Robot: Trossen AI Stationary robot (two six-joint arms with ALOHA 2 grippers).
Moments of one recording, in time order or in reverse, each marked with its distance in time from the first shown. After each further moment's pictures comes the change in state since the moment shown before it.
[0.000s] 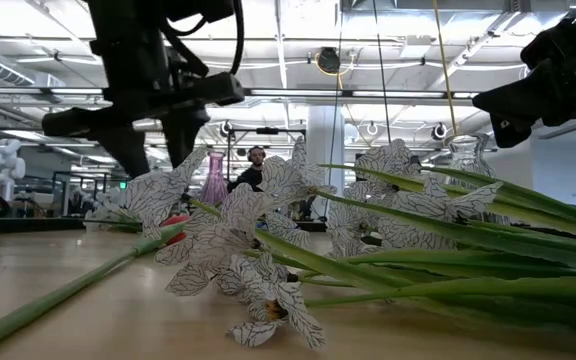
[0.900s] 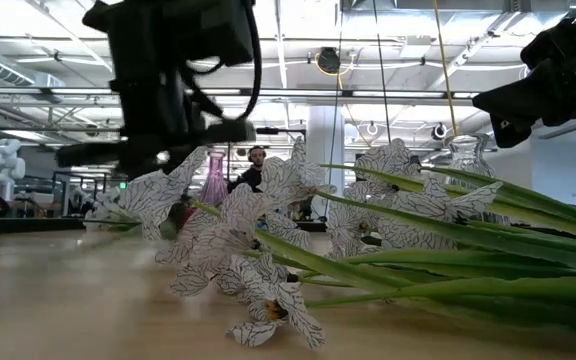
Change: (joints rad) left arm 0.037 0.113 0.013 0.047 -0.017 0.015; right arm 0.000 0.000 0.000 0.000 0.000 0.000
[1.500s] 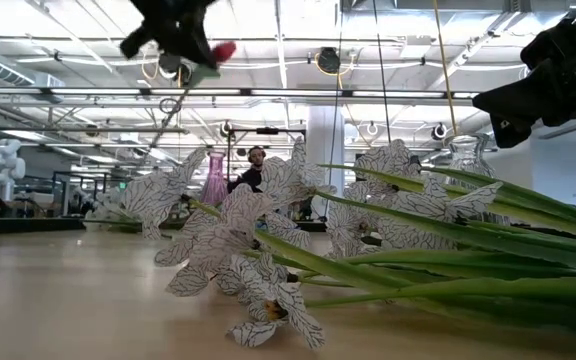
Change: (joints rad) left arm 0.133 -0.556 0.004 0.071 -0.566 0.825; right arm 0.000 0.000 0.000 0.000 0.000 0.000
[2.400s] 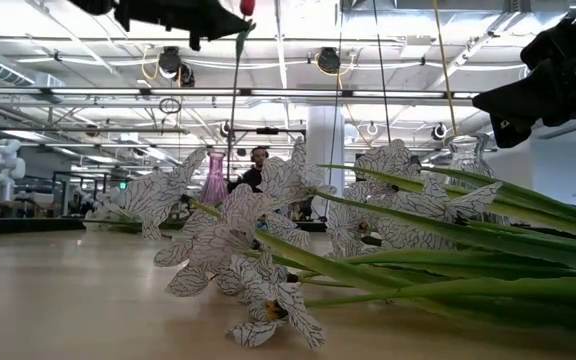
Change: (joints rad) left arm 0.746 -0.083 -0.121 0.922 1.060 0.951; right arm 0.000 0.000 0.000 0.000 0.000 0.000
